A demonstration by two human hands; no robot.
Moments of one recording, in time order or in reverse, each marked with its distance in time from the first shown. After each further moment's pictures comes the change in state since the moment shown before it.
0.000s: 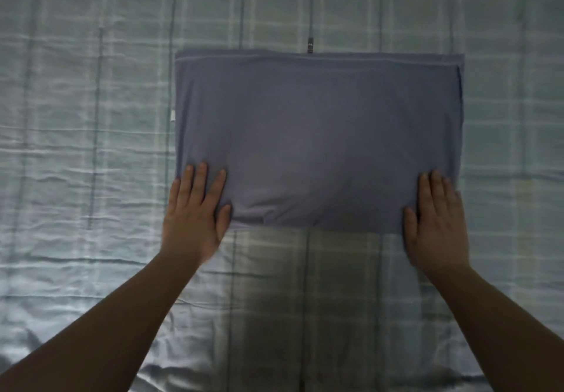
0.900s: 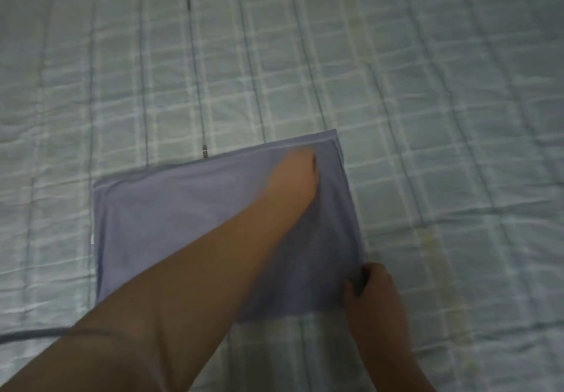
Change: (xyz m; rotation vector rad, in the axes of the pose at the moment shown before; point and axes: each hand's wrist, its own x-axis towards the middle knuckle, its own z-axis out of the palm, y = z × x) left_hand 0.269 0.331 -0.083 -0.398 -0.178 0.149; right_hand 0.010 0.018 -0.054 0.642 -0.209 0.789
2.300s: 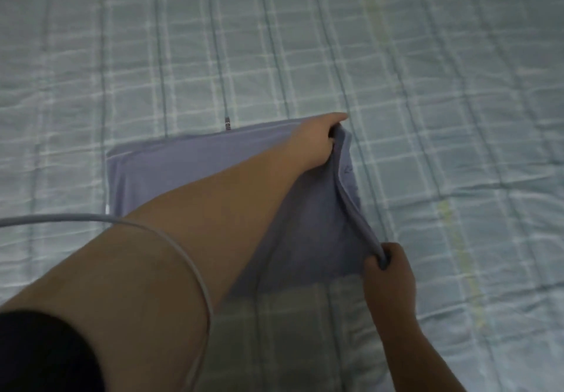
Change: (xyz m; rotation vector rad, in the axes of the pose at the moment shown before) left_hand 0.009 -0.040 -0.015 -0.265 -0.105 0.209; right_hand -0.051 -0.032 0.020 0.199 0.173 0.112
